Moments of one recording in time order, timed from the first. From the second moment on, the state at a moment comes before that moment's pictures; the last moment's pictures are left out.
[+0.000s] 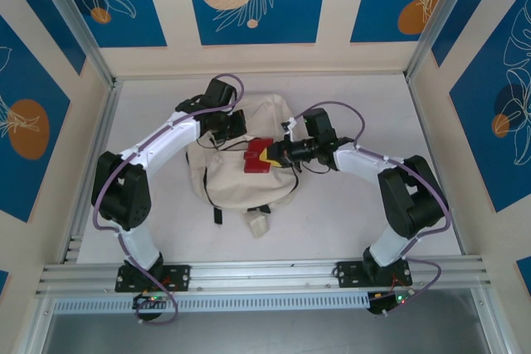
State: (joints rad) left arm -0.50 1.78 1.50 -0.69 0.15 -0.70; right arm 0.45 1.66 0.95 -0.01 -0.94 0.90
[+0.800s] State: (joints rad) left arm -0.50 1.77 1.45 -0.62 0.18 -0.70; right arm 0.45 1.81 0.94 0.30 -0.81 1.16
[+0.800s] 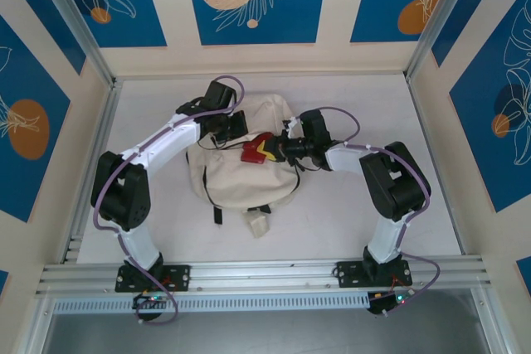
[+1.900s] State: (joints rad) left arm -0.50 1.75 1.42 -0.57 0.18 -0.70; right arm 0.60 1.67 0.92 0.07 -0.36 1.31
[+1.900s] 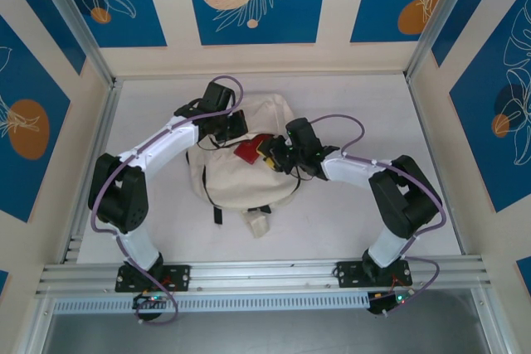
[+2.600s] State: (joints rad) left arm -0.50 1.75 1.41 -0.57 0.17 -0.70; right arm 0.60 1.78 0.95 0.26 -0.46 1.32
